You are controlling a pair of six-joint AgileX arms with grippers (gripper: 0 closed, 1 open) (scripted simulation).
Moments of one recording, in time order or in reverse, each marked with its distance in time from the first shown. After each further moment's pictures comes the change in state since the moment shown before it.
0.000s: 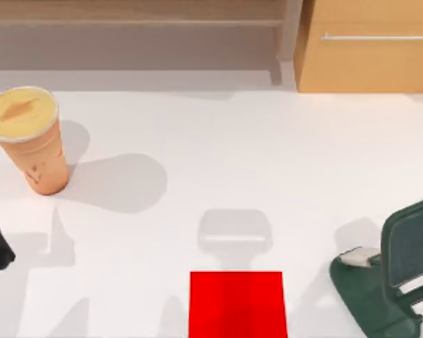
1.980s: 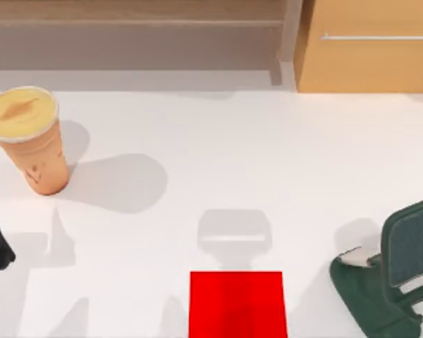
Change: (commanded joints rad) left arm 0.000 0.000 0.000 0.000 0.000 0.000; right arm -0.082 0.912 0.245 -0.114 -0.003 -0.249
